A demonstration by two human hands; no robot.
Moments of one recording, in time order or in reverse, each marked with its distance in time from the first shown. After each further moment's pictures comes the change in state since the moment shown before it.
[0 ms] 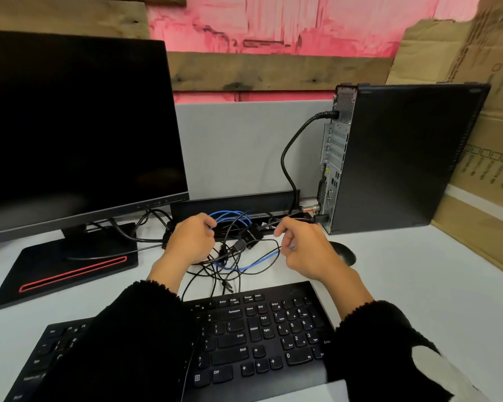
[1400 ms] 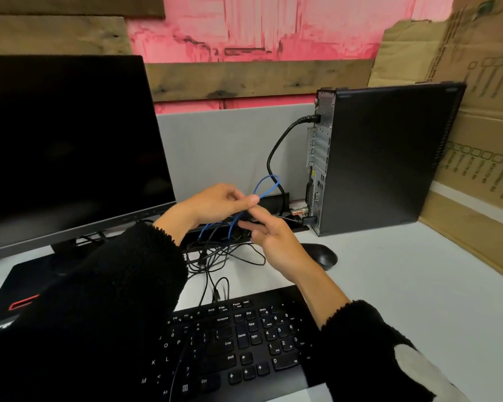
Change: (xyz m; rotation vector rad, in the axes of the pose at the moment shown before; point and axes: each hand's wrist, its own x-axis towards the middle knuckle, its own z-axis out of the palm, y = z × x) left_hand 0.020 0.101 -0.039 -0.174 -0.347 0.313; right_hand 0.007 -0.046 0.004 0.711 -0.047 -0.078
